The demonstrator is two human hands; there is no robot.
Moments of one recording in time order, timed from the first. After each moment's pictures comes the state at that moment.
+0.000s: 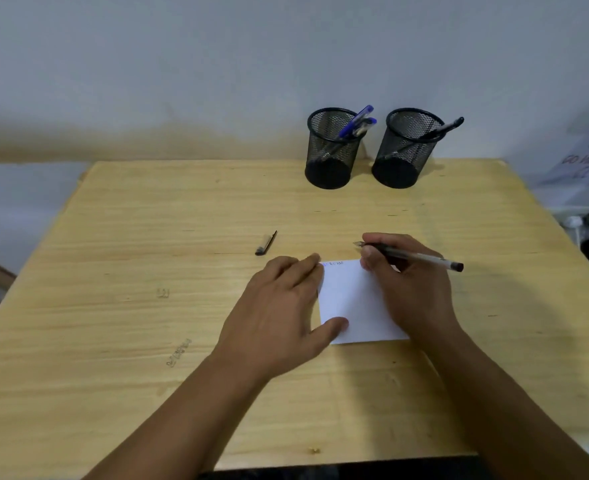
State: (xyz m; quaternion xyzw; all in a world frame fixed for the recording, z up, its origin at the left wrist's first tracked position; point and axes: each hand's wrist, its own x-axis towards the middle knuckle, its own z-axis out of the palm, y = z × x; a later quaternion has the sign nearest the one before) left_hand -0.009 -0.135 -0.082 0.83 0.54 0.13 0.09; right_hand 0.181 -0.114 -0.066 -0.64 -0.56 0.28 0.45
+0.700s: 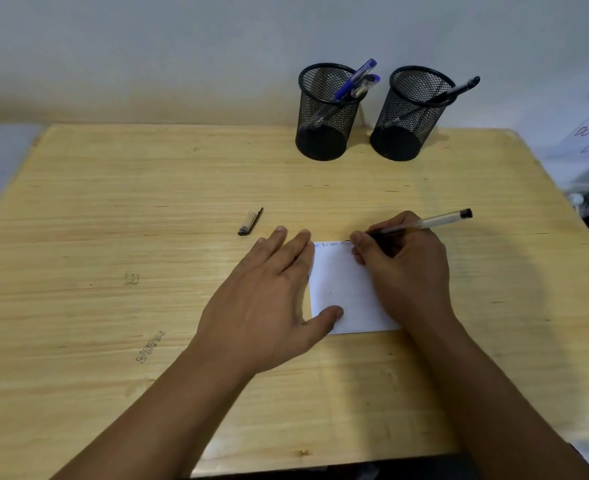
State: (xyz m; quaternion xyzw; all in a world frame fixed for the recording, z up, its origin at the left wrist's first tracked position) left_hand -0.009 -0.133 -0.086 0.83 0.53 0.11 0.11; right_hand 0.176 -0.110 -0.071 -0.68 -0.55 0.25 0.41
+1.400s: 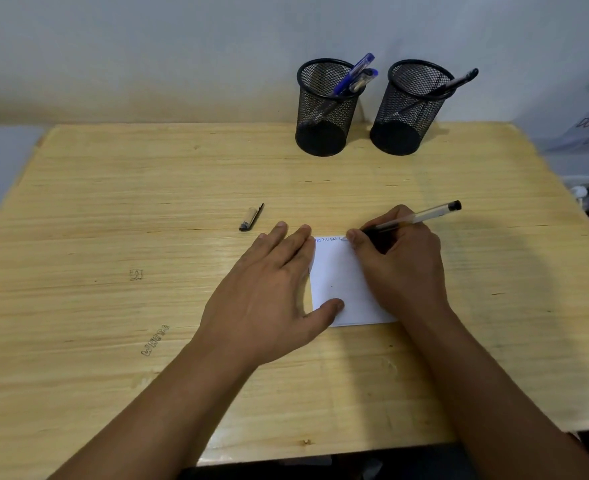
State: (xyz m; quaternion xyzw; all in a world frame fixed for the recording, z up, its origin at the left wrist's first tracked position) left_hand -0.009 -0.134 -0.083 0.83 0.53 0.13 0.12; right_hand 0.173 -0.109 -0.073 -0.69 -0.57 0.23 0.39
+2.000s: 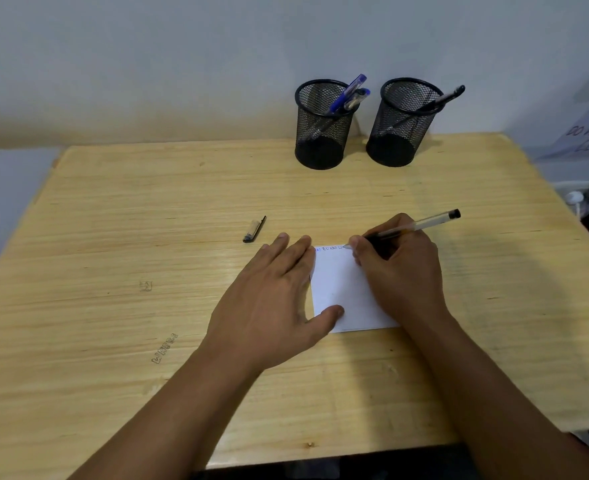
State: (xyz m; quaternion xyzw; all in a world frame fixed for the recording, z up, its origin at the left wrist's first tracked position) left_hand -0.009 -0.134 -0.084 0.83 0.53 0.13 0.12; right_hand 0.176 -0.109 -0.074 -0.68 -0.56 0.24 0.41
